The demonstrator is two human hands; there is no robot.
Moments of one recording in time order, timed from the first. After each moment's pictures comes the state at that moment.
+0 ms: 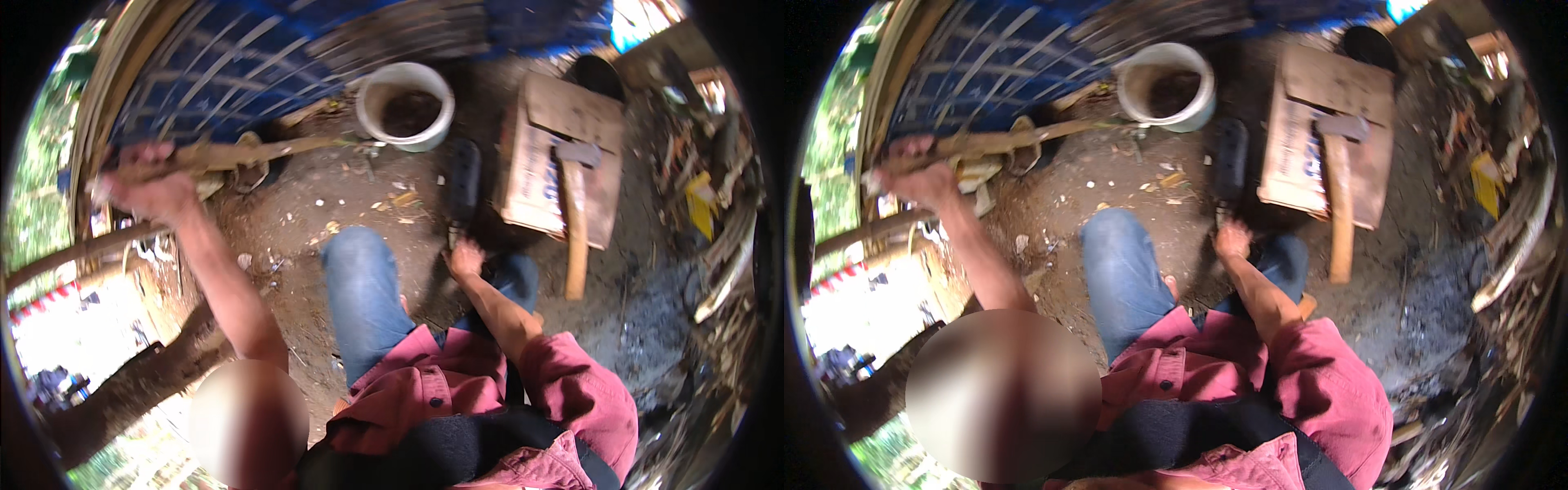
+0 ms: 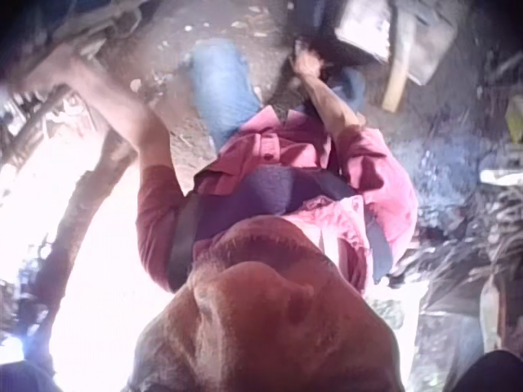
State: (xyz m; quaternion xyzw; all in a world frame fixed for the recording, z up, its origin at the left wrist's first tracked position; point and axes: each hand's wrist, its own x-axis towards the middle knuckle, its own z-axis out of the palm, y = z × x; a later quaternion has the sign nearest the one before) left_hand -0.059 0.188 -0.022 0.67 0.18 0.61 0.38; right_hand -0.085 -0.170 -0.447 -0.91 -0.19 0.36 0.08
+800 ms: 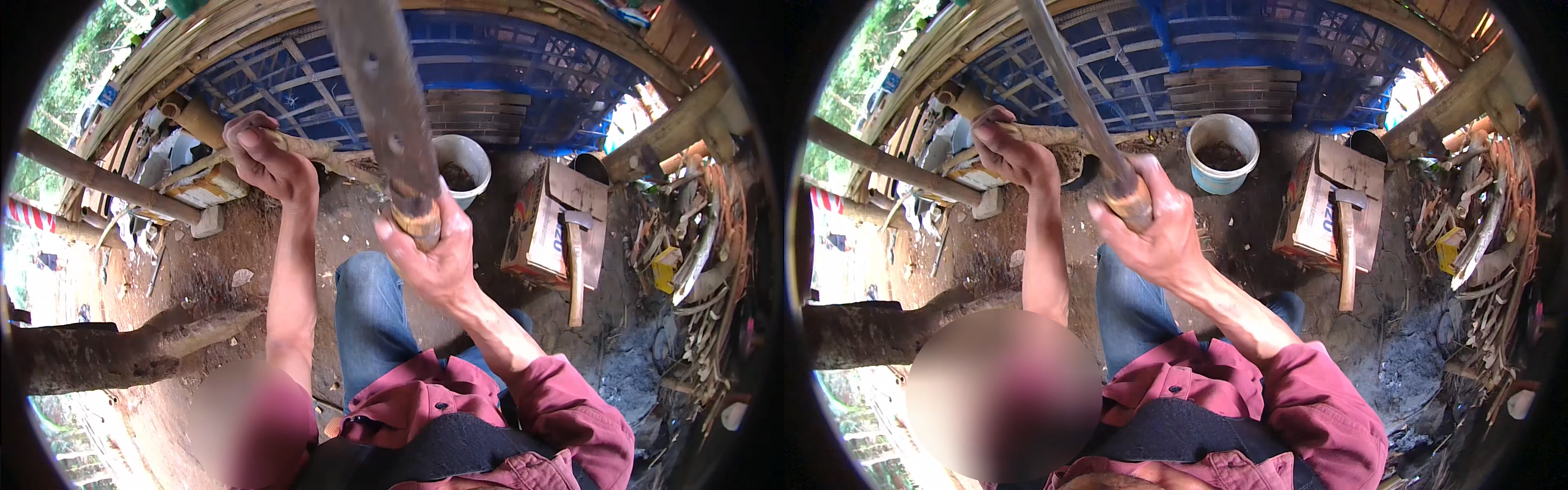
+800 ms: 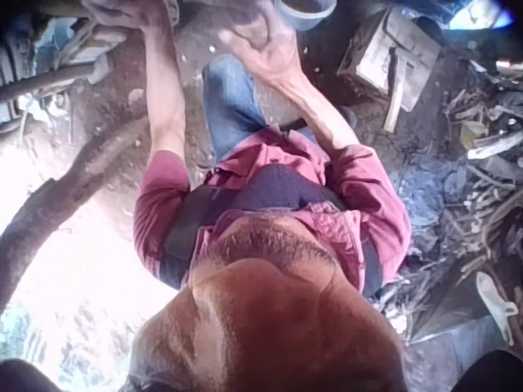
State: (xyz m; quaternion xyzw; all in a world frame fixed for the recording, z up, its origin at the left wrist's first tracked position) left_hand -0.125 0.164 -0.017 0.63 0.11 0.76 0.14; right_hand -0.096 -0.039 -0.030 -0.57 -0.40 0.13 0.71
